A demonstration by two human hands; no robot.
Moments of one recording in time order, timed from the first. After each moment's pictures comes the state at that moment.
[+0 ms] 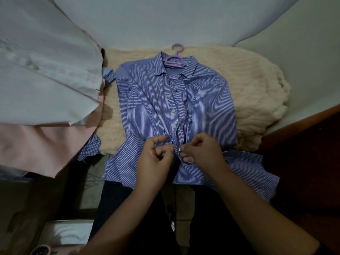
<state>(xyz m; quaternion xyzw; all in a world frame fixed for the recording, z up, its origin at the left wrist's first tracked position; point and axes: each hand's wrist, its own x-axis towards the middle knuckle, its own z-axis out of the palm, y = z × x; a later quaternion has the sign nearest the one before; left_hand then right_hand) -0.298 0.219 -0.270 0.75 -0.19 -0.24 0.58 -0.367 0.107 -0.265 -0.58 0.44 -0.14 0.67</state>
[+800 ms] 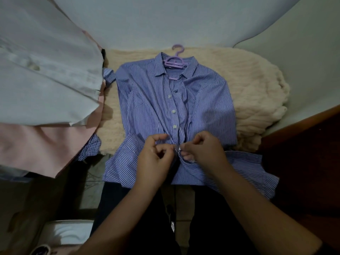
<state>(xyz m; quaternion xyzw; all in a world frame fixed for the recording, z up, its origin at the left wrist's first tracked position) -0.295 0.216 -0.264 0.76 -0.22 -0.22 0.57 -0.366 0.102 -0.263 -0.58 0.43 -0.15 0.68</state>
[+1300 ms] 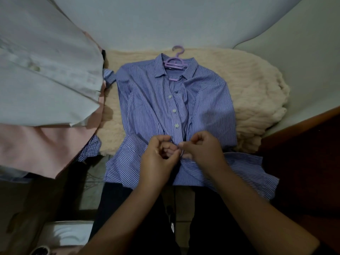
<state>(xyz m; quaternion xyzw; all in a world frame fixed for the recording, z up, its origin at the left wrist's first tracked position) -0.295 0.210 -0.277 0.75 -0.22 -0.22 0.58 -0.363 0.105 -0.264 -0.56 0.43 -0.19 0.68</state>
